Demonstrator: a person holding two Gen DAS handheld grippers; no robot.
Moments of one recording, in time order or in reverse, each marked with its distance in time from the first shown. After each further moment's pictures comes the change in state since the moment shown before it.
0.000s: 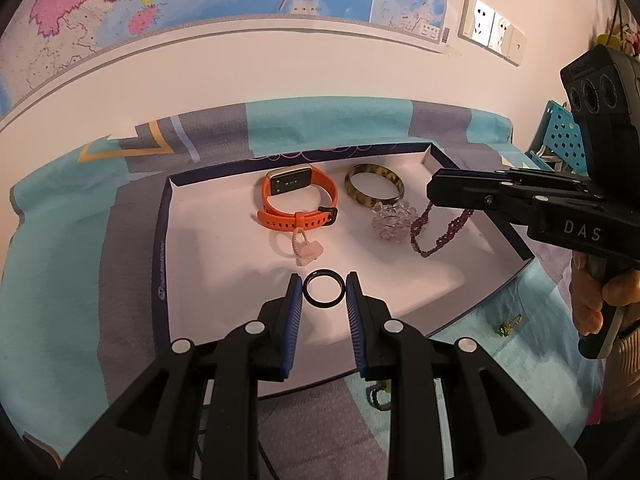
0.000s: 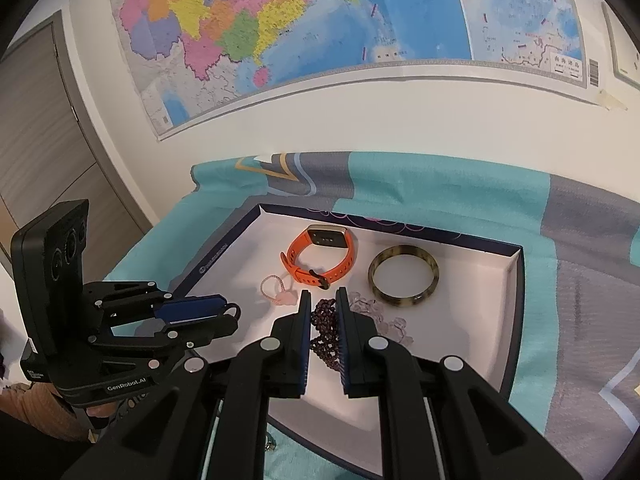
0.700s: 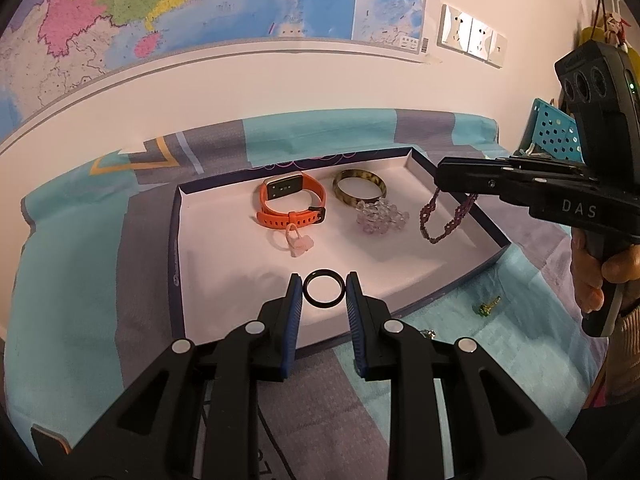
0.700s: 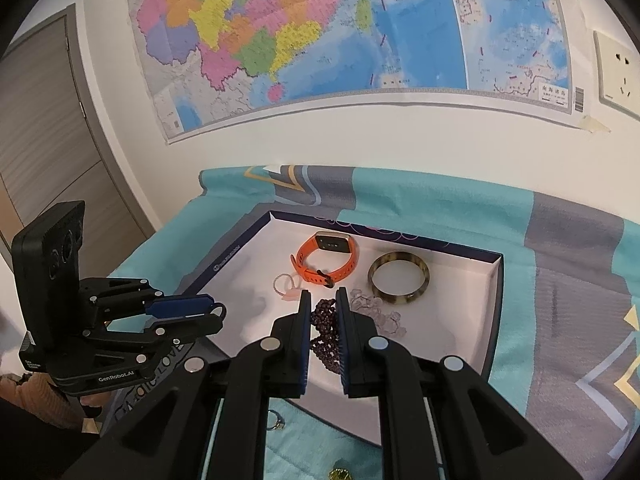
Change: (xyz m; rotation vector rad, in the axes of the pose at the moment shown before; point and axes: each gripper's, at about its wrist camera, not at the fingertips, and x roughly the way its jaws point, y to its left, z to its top) left arm -0.031 -0.007 -0.013 0.041 -0.047 -0.001; right arm -0.030 0.010 -0.006 -0.038 -0.040 -0.022
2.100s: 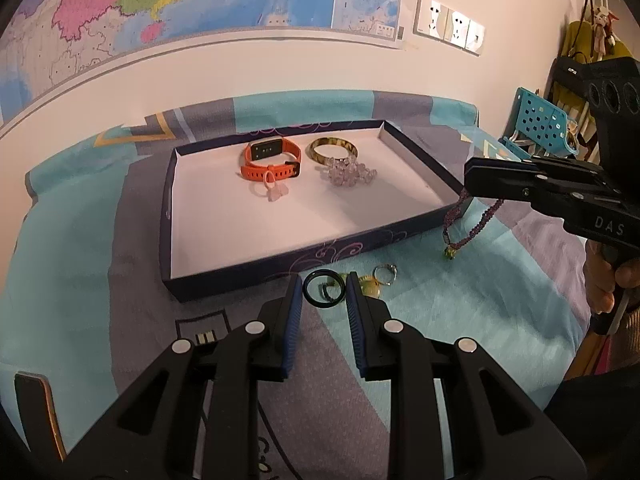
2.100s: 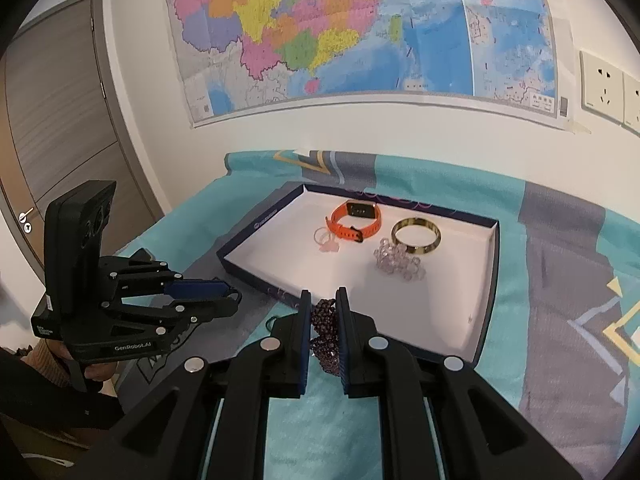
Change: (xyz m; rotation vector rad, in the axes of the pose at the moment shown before) left arm -0.033 -0.017 -0.044 0.002 0.014 -0.029; right arm -0.054 0.039 -0.051 -0.070 -0.019 -0.004
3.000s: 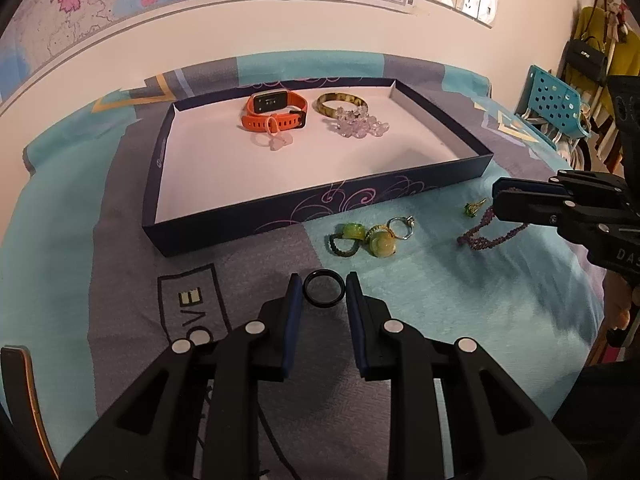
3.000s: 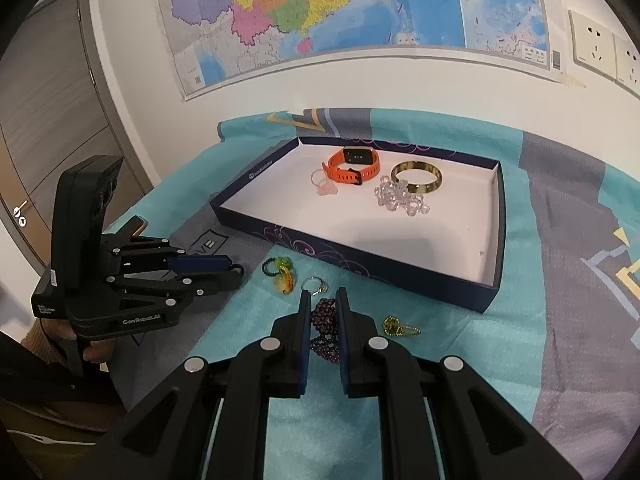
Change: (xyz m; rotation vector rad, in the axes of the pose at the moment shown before) left arm 0.022 0.000 -0.025 -0.013 0.088 0.025; right arm 0.010 0.004 -0.040 0.037 0.089 -0.016
